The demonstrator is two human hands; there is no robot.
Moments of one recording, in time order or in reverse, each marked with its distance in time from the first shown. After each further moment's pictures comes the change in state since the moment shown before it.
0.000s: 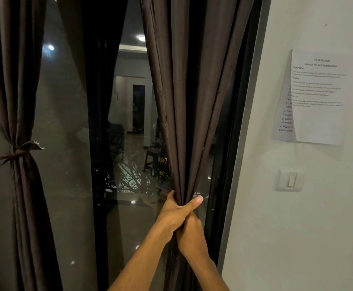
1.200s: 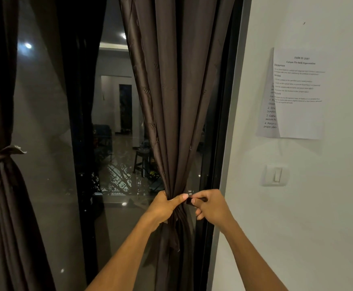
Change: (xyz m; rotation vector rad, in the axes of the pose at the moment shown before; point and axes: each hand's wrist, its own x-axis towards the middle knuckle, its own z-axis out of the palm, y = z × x) left_hand 0.032 0.004 -0.002 0.131 -0.132 0.127; right_hand 0.047 -0.023 -0.105 -0.039 -0.058 0.202
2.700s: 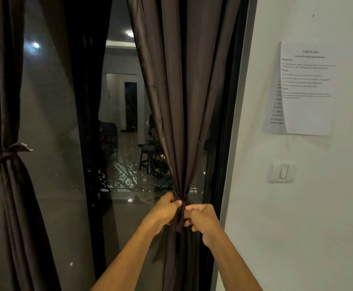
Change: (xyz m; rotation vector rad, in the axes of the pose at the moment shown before) left_hand -0.018 -0.002 -0.004 0.168 0.057 -0.197; right_hand -0.024 0.008 0.052 0.370 -0.018 0.290
